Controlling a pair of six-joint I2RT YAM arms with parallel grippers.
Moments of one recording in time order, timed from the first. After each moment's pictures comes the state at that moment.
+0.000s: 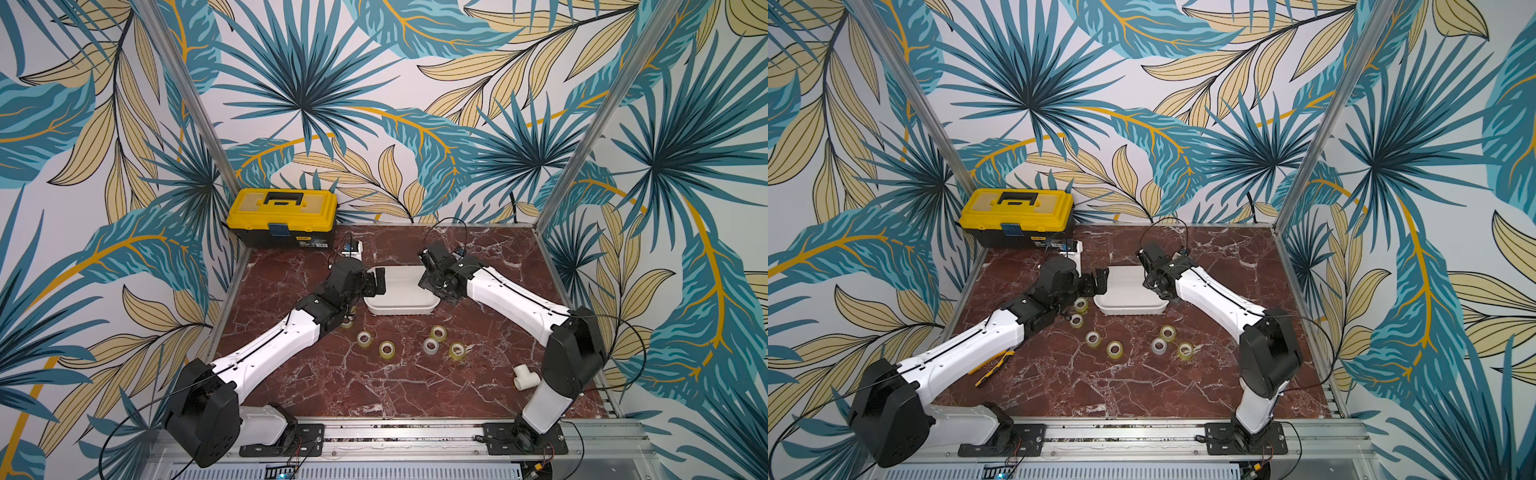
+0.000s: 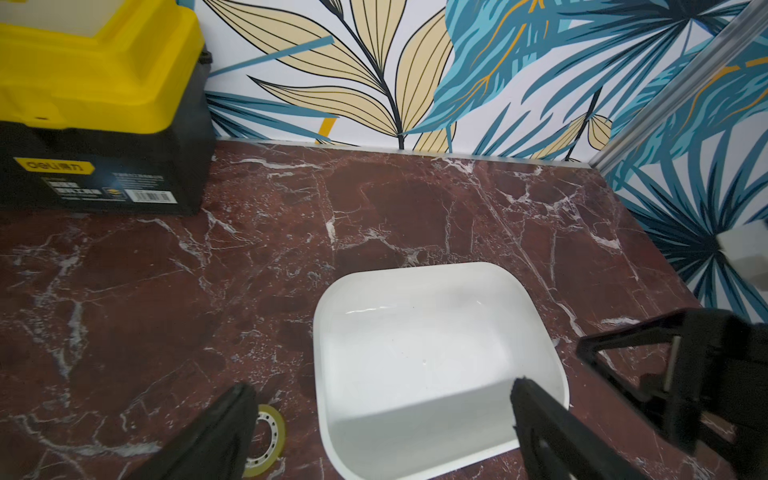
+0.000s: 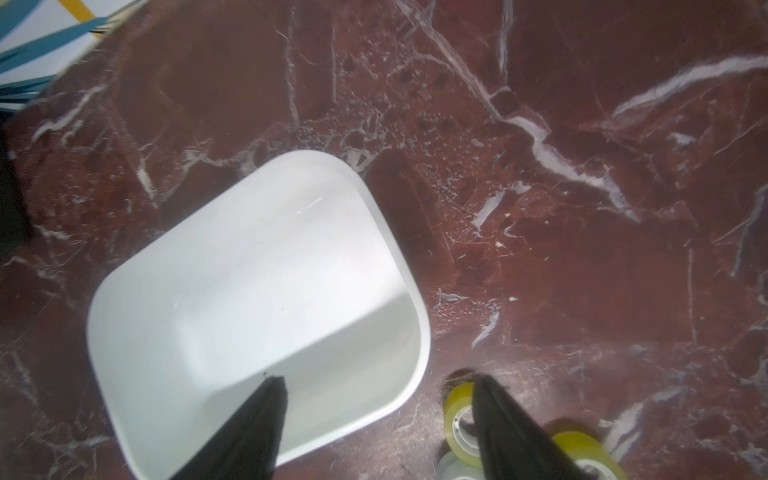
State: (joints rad) left arm -0.58 1.31 0.97 -0.12 -0.27 -0.44; right arm 0.60 1.70 1.47 -0.87 0.36 1.02
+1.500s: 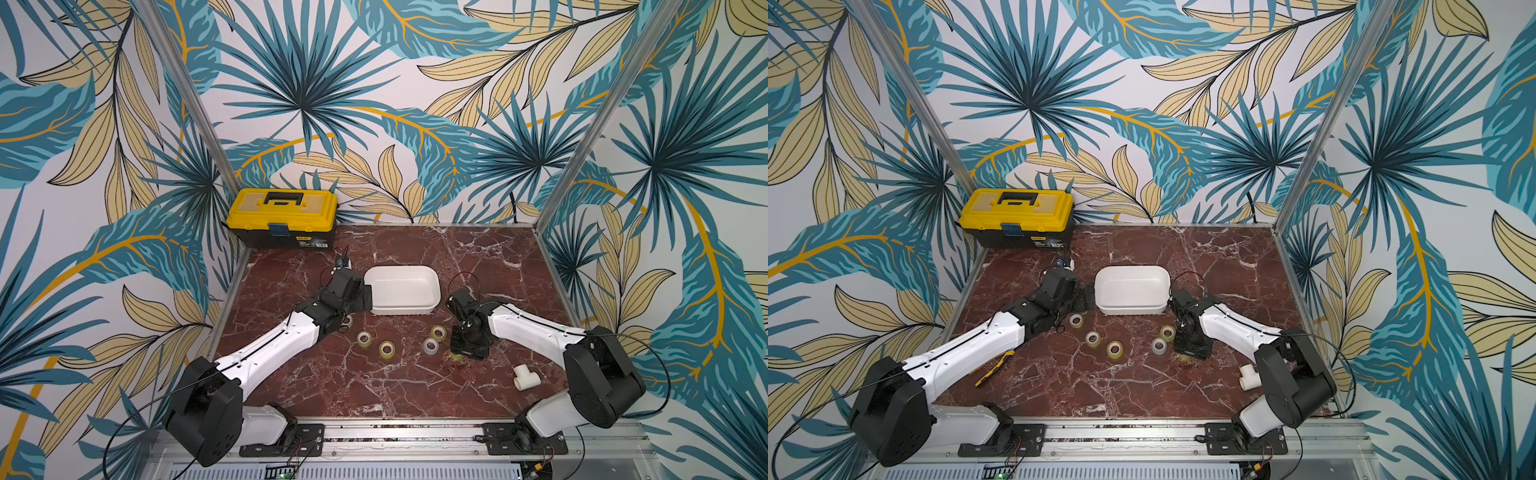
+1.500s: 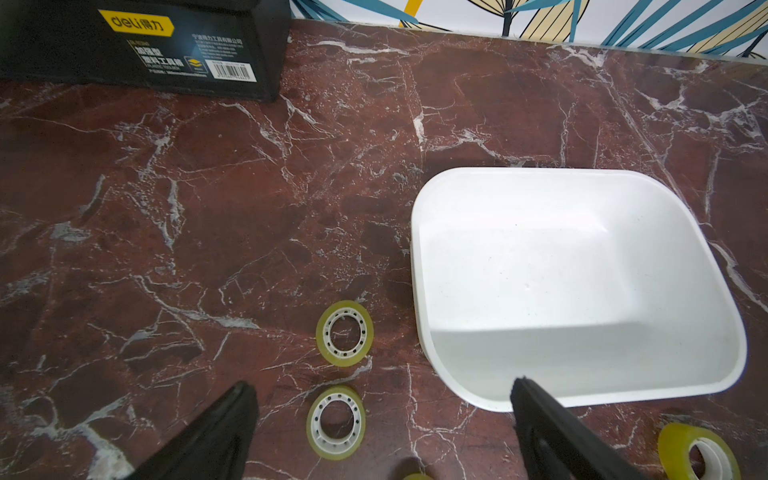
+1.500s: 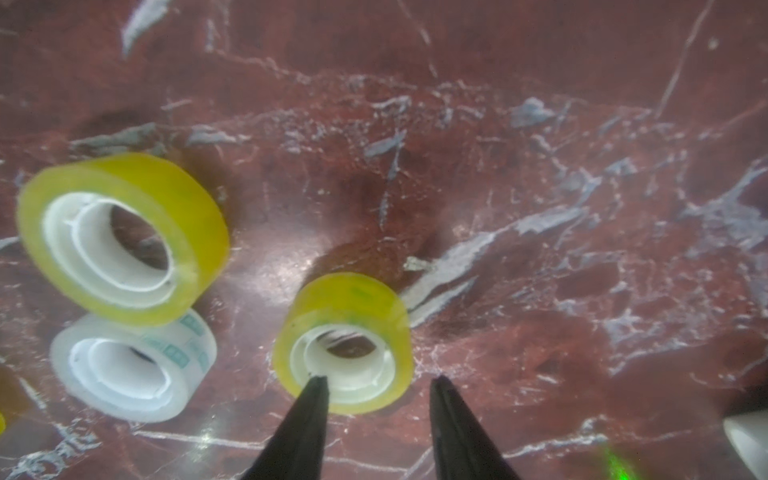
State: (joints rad) left arm -0.55 1.34 0.90 -0.33 -0.31 -0.48; right arm 0.50 1.52 0.87 -0.86 0.02 0.82
